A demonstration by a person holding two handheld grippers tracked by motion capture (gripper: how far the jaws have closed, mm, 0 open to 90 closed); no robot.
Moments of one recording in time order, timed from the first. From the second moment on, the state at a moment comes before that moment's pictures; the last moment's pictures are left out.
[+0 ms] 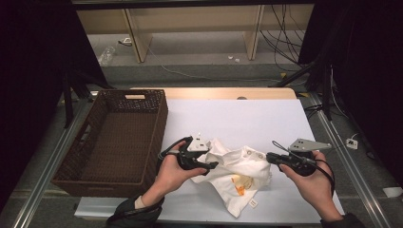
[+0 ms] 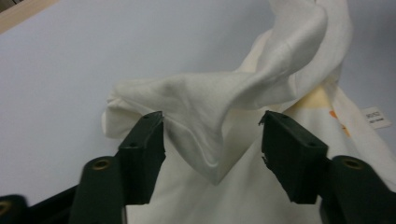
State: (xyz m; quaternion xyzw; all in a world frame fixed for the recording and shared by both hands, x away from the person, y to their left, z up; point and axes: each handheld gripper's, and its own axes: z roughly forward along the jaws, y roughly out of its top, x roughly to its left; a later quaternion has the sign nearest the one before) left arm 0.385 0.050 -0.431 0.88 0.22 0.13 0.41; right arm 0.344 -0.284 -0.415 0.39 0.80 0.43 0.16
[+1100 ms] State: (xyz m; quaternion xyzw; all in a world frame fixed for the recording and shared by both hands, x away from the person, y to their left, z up) left arm 0.350 0.041 -0.386 0.85 0.23 0.09 0.46; right arm 0.343 -0.302 -0.400 0.39 0.78 0.45 0.20
